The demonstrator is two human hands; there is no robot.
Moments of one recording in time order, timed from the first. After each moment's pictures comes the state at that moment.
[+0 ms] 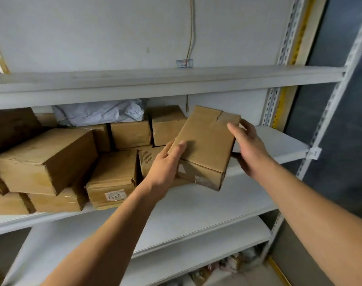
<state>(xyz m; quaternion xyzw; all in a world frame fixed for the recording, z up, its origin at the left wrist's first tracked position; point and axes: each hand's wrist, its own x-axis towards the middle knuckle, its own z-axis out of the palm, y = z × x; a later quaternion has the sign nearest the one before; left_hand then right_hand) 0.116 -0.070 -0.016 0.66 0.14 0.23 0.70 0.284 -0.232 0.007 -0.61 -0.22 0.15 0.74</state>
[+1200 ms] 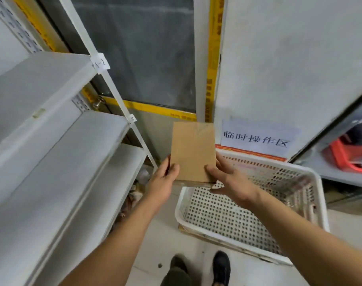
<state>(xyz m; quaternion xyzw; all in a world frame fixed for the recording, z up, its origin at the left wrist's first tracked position) 0.311 -0.481 -0.323 0.80 0.04 -0.24 0.55 0.231 -0.713 -0.288 -0.65 0.15 0.14 0.74</state>
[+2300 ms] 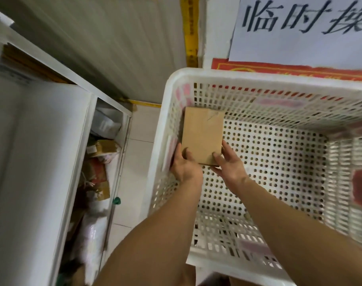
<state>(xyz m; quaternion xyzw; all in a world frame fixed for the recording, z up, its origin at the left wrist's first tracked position) 0.353 -0.654 -0.747 0.79 0.35 -0.15 0.48 0.295 -0.753 -0.749 -0.48 0.45 0.10 0.74</state>
